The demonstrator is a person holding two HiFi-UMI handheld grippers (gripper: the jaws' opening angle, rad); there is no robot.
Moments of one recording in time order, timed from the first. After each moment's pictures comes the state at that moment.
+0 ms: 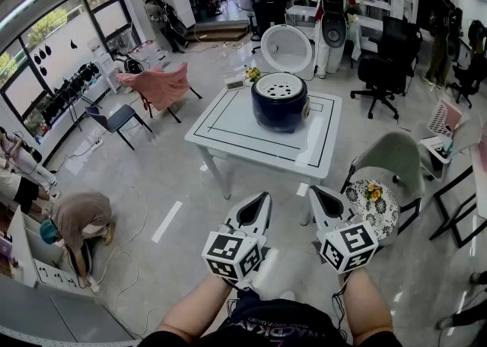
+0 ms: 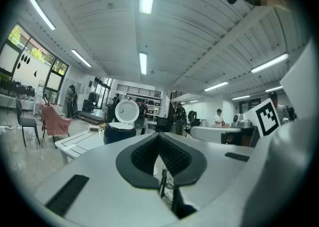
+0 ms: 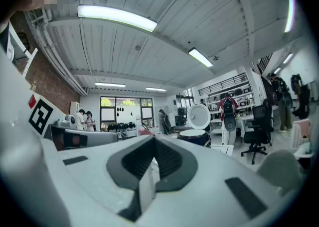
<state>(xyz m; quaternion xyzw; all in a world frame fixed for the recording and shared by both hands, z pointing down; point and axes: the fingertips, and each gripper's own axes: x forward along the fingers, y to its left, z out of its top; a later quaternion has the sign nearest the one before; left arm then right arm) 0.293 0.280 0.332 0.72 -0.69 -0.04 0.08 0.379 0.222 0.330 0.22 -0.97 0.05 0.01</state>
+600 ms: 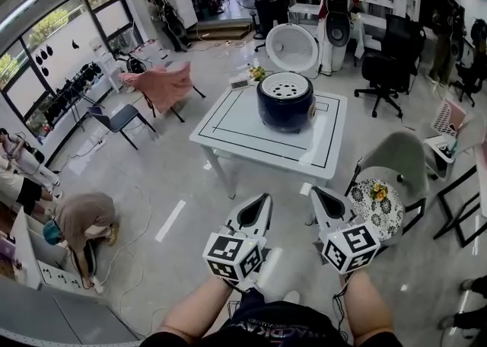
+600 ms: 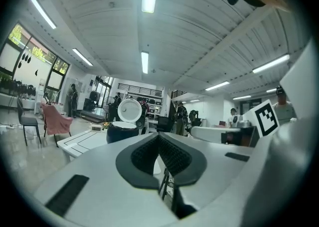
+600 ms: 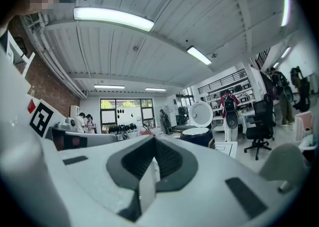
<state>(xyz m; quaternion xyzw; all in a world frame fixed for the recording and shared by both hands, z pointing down) 0.271 0.284 0.335 0.71 -0.69 -0.03 0.09 0.359 0.223 0.334 0.22 -0.97 0.07 0.00</state>
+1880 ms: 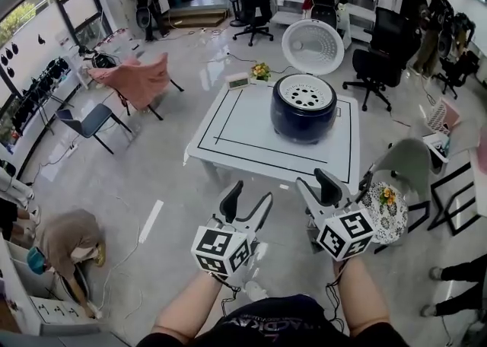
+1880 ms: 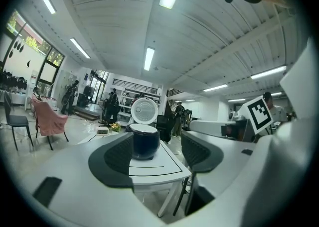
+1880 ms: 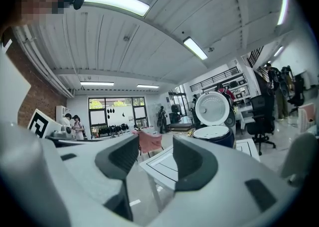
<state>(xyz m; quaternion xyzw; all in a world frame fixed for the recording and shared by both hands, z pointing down) 0.021 0.216 0.349 0.75 -0.66 -0.03 0.10 0.117 0.148 0.335 0.27 -0.96 0.10 0.01</state>
